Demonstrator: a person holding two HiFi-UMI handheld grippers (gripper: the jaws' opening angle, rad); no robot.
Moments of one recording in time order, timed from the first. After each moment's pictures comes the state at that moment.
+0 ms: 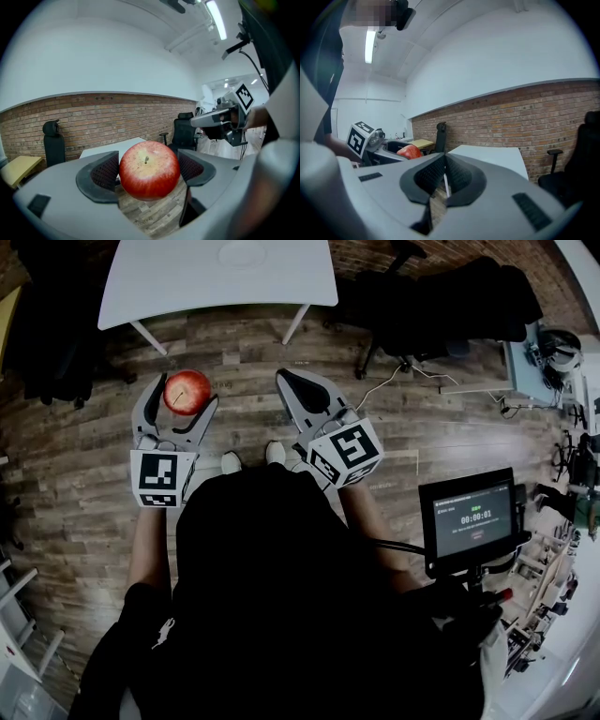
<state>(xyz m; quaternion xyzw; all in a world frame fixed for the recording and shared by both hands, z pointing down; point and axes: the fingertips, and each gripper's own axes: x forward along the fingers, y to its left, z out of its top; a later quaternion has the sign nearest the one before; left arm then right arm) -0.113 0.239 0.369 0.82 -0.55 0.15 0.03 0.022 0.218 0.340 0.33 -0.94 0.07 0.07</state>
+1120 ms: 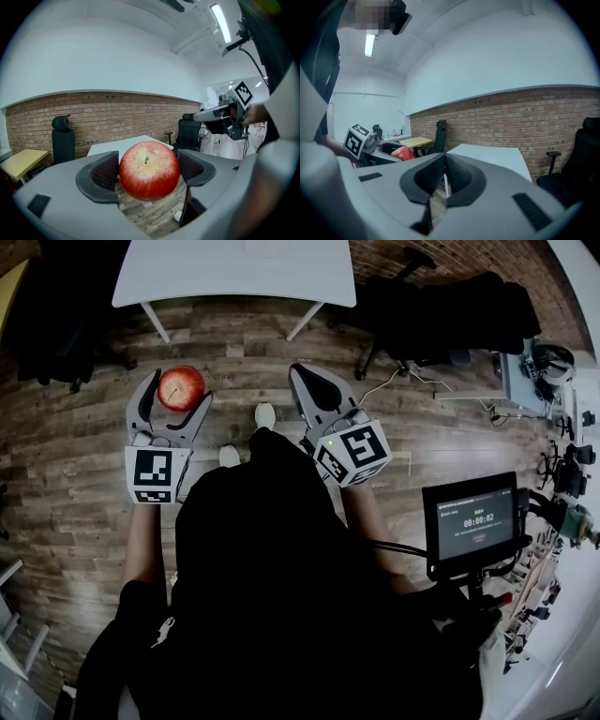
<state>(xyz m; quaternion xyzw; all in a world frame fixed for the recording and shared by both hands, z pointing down) -0.183 0.259 0.398 0.81 -0.57 0.14 0.04 -0.021 0.224 0.354 0.35 -0.93 0.06 0.09</state>
